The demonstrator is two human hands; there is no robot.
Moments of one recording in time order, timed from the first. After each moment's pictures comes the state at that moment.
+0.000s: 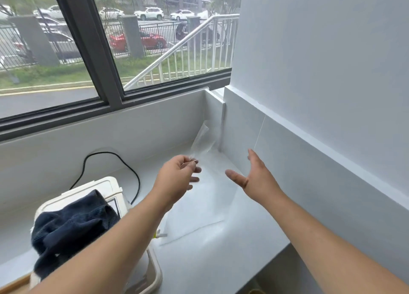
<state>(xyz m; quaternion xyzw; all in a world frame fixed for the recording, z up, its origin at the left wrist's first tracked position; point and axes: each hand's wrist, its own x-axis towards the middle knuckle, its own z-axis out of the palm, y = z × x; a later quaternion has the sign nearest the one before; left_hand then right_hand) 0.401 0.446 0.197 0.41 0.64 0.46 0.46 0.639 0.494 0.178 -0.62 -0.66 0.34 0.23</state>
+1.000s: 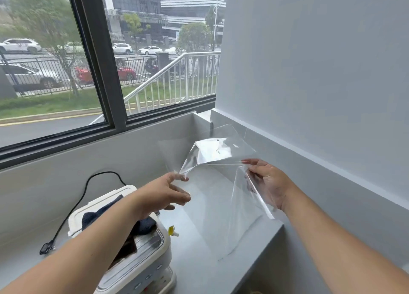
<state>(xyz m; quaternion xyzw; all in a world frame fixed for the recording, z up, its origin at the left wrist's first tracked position) 0.303 0.365 0.244 0.56 0.55 0.26 0.56 0.632 0.395 0.253 -0.43 -0.36 0.66 0.49</state>
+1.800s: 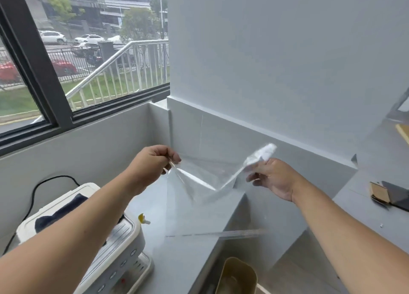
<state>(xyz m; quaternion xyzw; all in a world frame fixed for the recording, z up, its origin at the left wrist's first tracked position) 0.369 0.369 0.264 0.64 0.48 0.36 0.48 0.718 0.281 0.261 -0.56 -0.44 0.53 0.46</state>
